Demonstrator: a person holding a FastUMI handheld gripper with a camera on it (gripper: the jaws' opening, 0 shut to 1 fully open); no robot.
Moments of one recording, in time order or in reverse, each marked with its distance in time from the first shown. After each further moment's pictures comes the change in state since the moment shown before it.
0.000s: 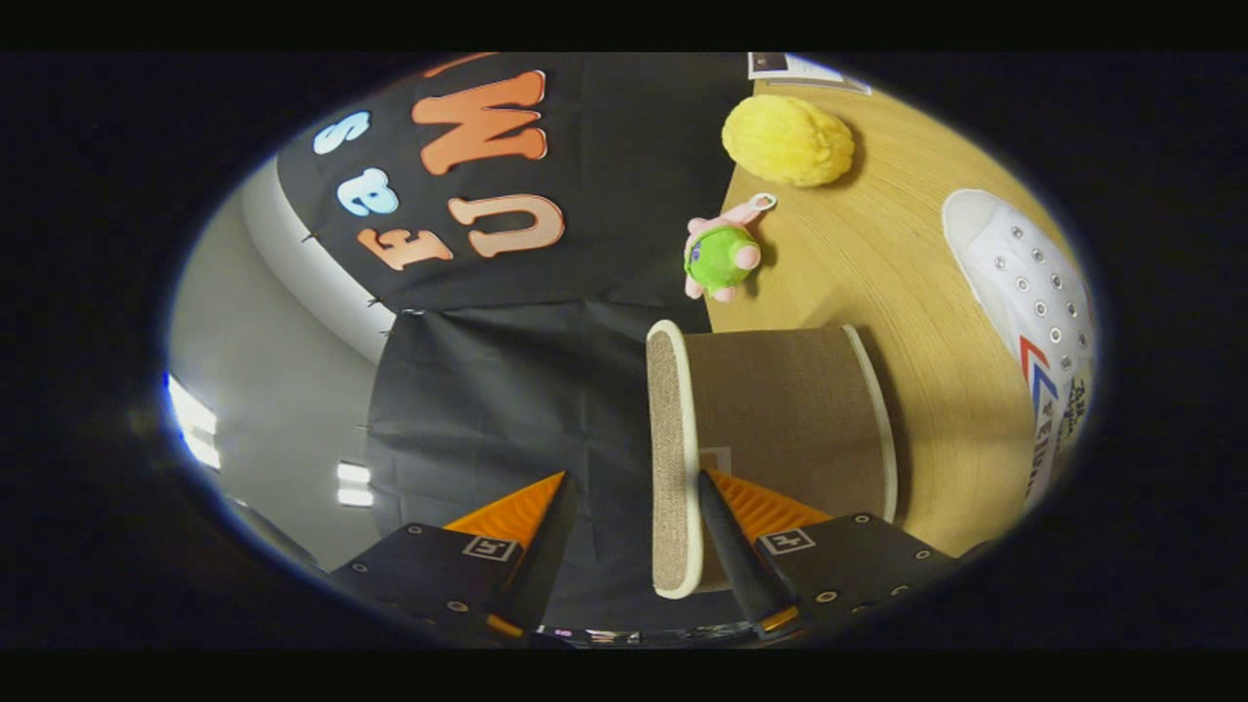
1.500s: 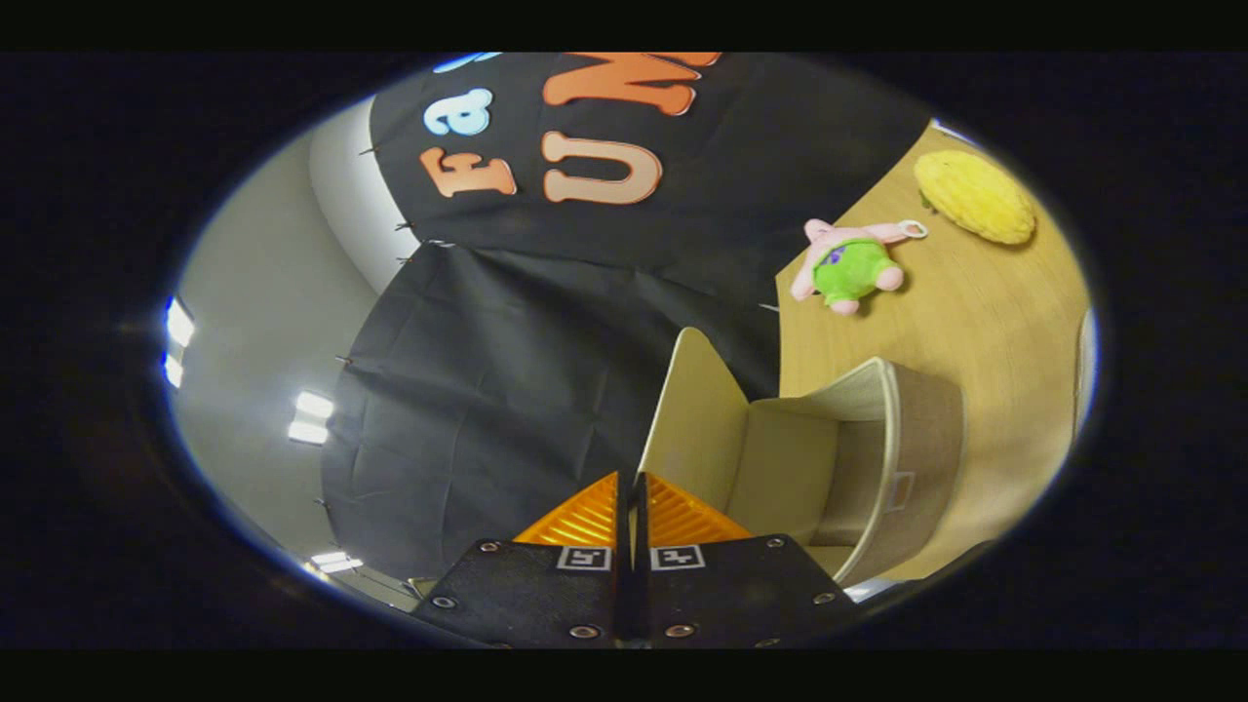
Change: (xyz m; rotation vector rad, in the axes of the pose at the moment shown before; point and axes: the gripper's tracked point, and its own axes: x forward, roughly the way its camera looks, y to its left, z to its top) arm 0.087 0.133 -0.027 -0.262 0.051 0.016
